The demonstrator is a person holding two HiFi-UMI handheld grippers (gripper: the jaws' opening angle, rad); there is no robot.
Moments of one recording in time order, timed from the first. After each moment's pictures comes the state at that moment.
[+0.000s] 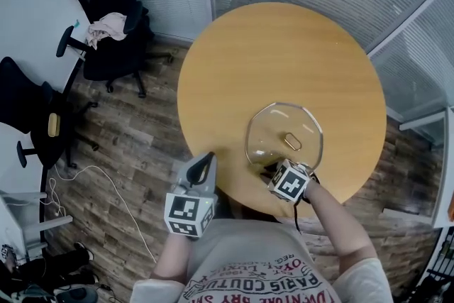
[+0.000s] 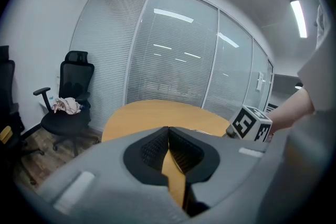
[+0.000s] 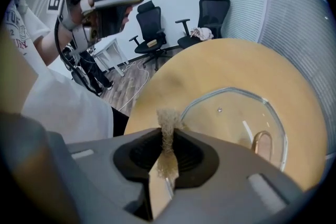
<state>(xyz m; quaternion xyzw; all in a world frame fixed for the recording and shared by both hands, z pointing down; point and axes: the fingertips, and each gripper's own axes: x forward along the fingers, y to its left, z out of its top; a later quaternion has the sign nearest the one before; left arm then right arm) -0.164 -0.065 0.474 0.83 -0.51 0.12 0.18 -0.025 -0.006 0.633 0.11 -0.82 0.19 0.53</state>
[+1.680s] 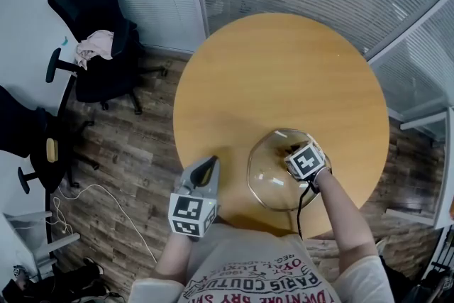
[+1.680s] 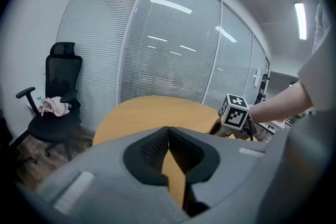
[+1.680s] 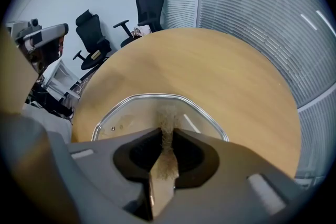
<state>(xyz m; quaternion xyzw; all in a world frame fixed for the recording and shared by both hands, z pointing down) -0.150 -0.179 0.498 0.85 -0.47 0.16 0.20 0.076 -0.193 0.659 0.34 -0.73 0.28 0.53</state>
